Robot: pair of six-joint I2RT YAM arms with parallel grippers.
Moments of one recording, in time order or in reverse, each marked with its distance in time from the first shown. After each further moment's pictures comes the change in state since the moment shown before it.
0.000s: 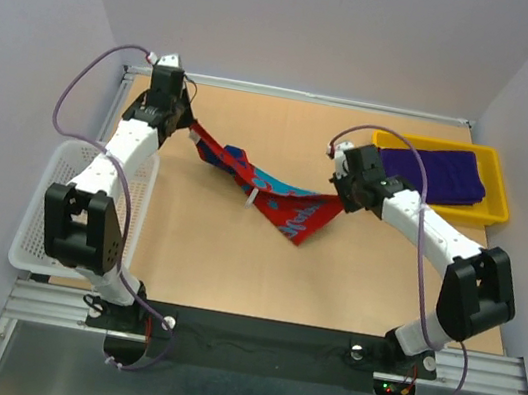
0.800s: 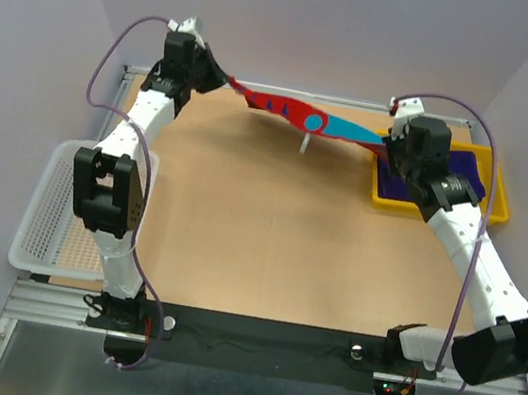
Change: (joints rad) left arm 0.000 0.357 0.499 0.184 0.374 -0.220; right arm -0.150 -0.211 0.277 0.043 0.202 -0.088
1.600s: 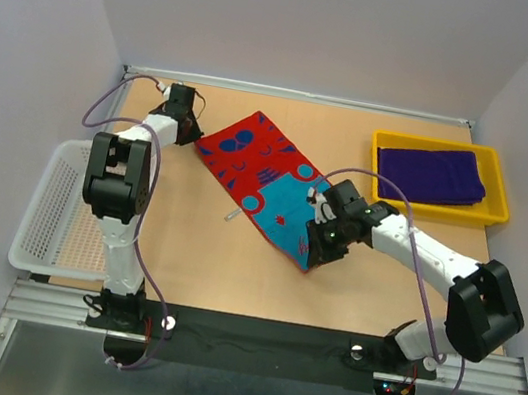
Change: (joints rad) left arm 0.046 0.114 -0.371 -0.024 -0.342 0.060; right arm 0.288 0.095 -0.420 -0.225 -0.681 0.480
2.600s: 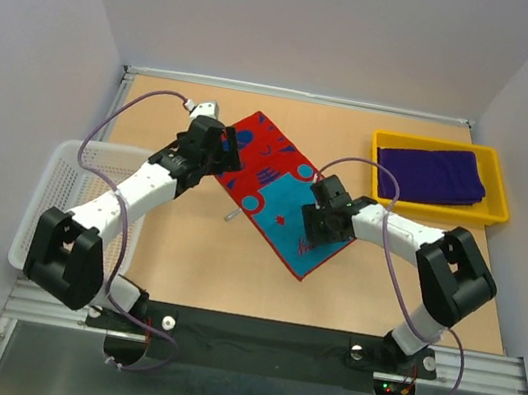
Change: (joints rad) left arm -0.361 -0.617 -0.364 -0.064 -0.124 -0.010; right arm 0.026 0.216 0.039 0.218 0.489 0.093
